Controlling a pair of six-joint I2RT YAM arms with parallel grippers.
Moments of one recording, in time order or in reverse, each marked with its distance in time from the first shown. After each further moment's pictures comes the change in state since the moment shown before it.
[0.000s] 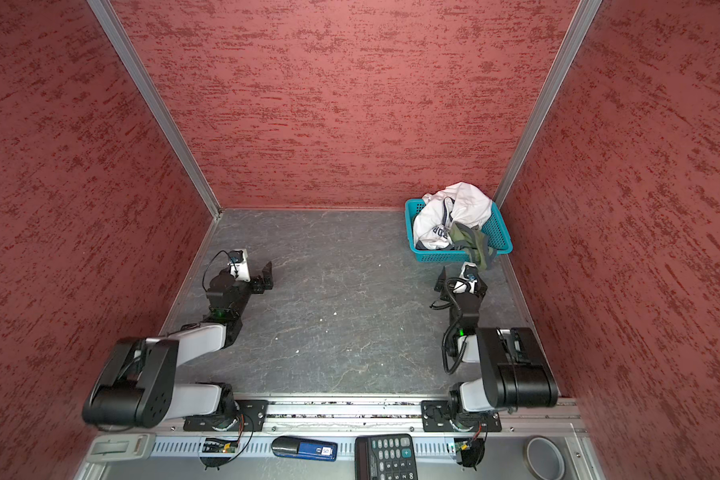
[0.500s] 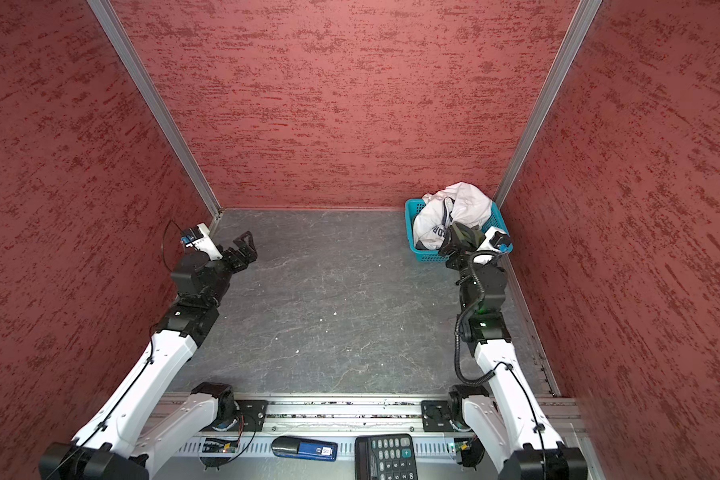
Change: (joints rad) left arm -0.019 -0.370 0.392 -0.805 -0.070 -0.523; right arm 0.040 -0.524 0.455 -0.840 -0.152 0.351
